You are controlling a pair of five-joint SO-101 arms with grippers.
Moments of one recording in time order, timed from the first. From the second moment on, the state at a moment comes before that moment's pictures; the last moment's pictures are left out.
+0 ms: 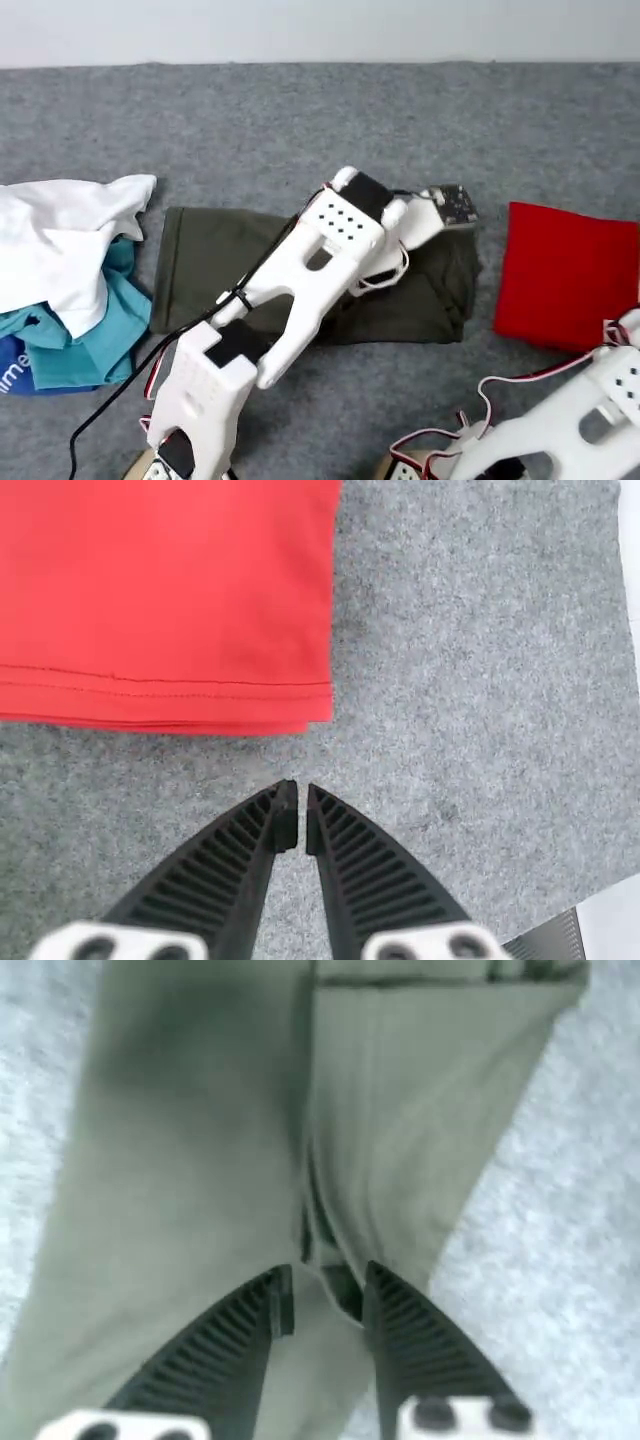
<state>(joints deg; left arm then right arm) 37.4 31.3 -27.5 98.8 -22.0 51.9 -41.0 35.7 67.8 46.3</state>
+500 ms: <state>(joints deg) 32.1 29.5 -5.5 84.0 -22.2 51.9 -41.0 35.7 67.8 46.3</state>
